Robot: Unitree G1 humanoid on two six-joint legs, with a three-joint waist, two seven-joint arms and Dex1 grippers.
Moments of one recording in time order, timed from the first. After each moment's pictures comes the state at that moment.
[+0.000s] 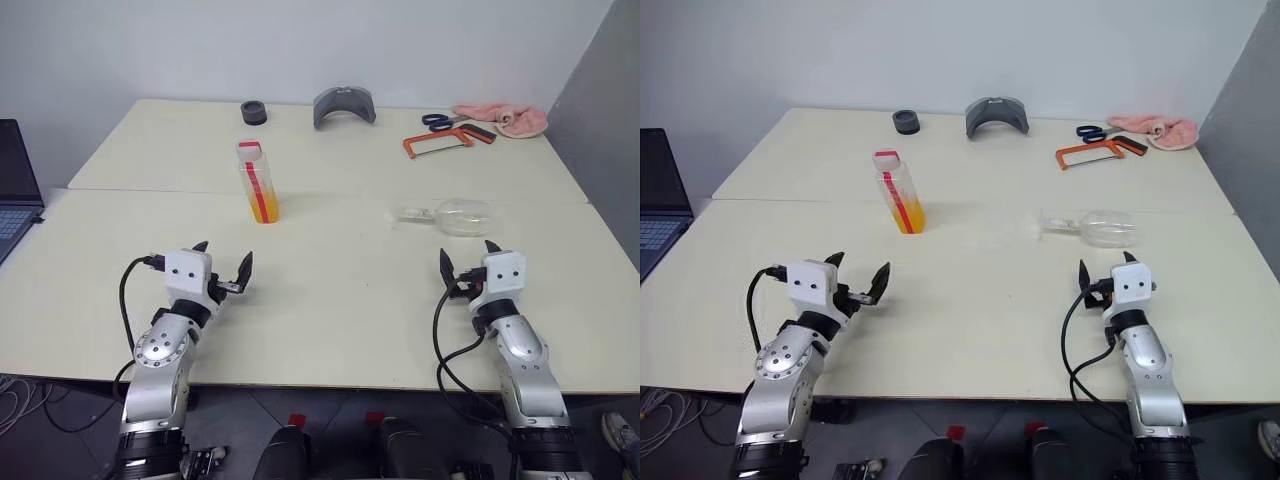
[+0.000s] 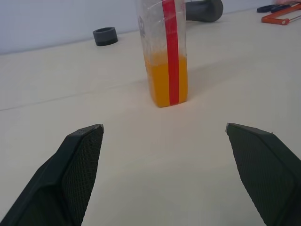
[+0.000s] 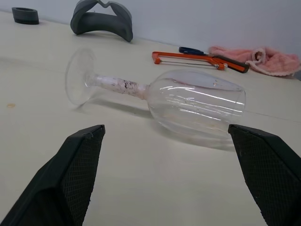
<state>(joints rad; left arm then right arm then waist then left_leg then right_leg) -0.09 0.34 0.20 -0.07 -0.16 0.09 -0.32 -0.10 -0.22 -0.09 -0.07 0.04 0.01 0.16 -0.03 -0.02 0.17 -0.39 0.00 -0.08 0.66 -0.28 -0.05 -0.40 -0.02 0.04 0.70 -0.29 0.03</state>
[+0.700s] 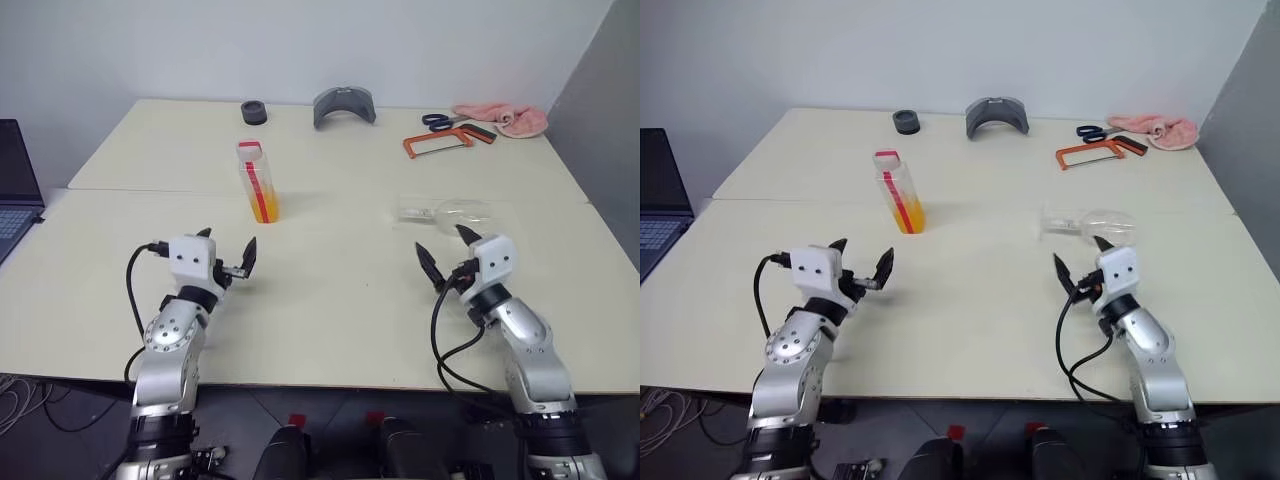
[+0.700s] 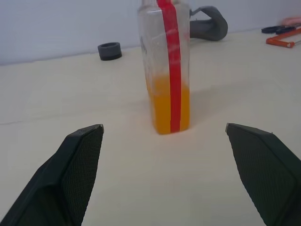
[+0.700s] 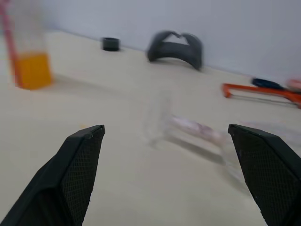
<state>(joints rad) -0.21 0.30 0.18 -0.03 -0.15 0.13 -0.26 -0.20 -0.32 -0.01 -0.17 0.24 0.12 0.47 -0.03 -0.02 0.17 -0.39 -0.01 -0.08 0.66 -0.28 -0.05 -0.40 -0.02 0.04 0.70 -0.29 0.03</state>
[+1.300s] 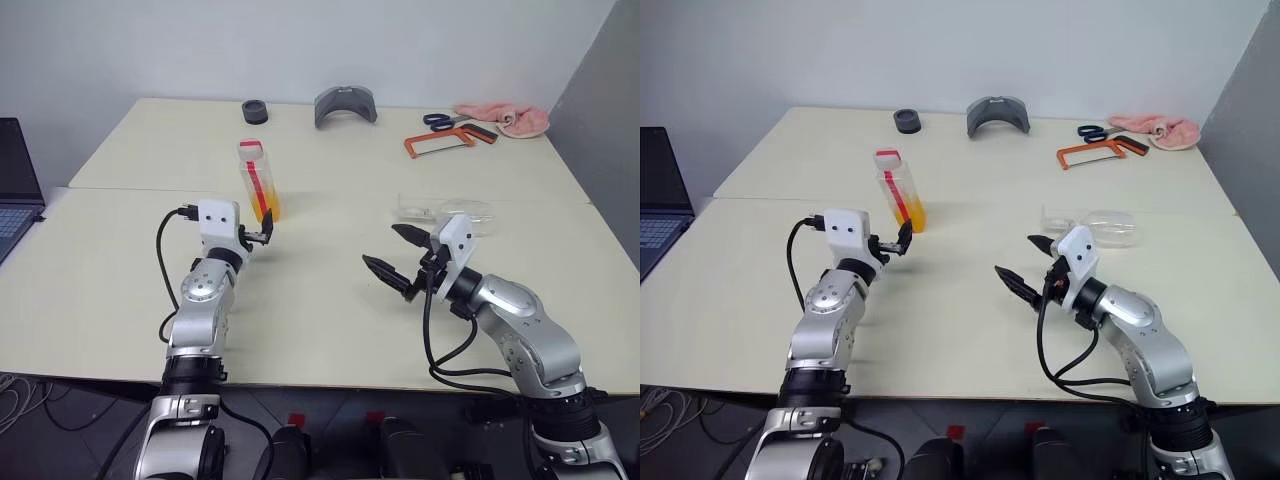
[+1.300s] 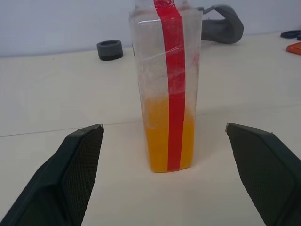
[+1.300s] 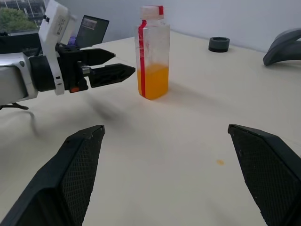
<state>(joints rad) -0.52 0.26 0.14 0.27 -0.09 0.15 -0.15 -0.29 -0.38 0.08 -0.35 0.38 0.47 0.59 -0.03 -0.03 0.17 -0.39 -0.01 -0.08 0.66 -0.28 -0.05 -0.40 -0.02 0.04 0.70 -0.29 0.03</state>
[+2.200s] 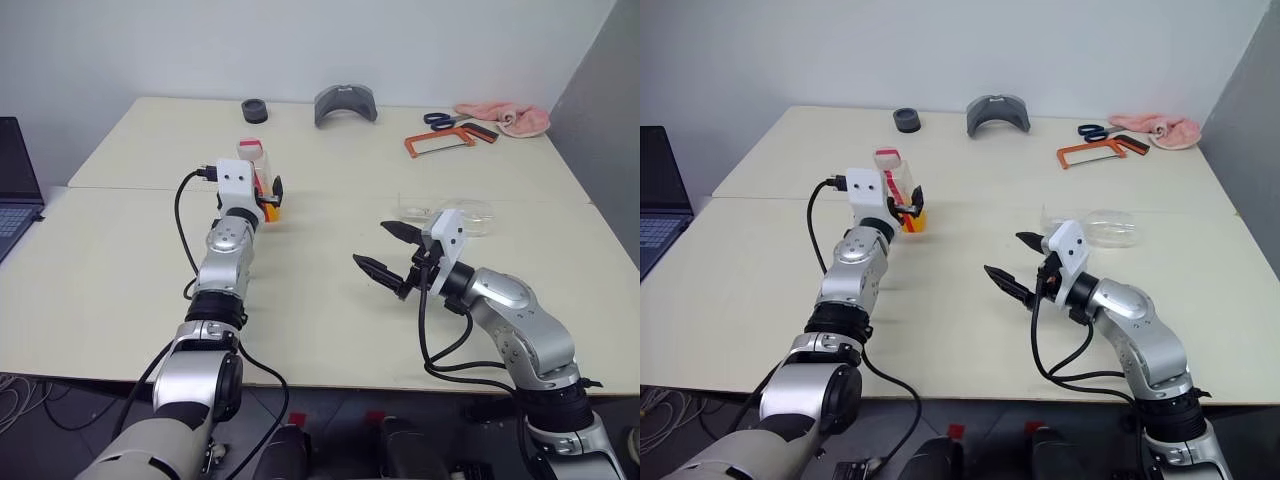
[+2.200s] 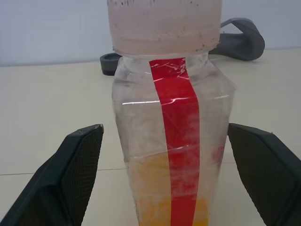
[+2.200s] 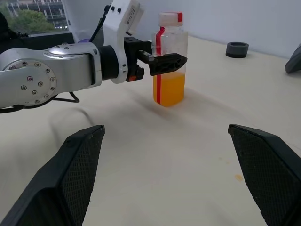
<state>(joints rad) -0.87 0.24 0.15 0.77 -0.07 -0.01 -0.07 -0.35 -0.37 0.10 -0.34 0.39 0.49 0.63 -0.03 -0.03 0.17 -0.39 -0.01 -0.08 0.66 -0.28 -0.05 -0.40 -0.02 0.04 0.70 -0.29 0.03</state>
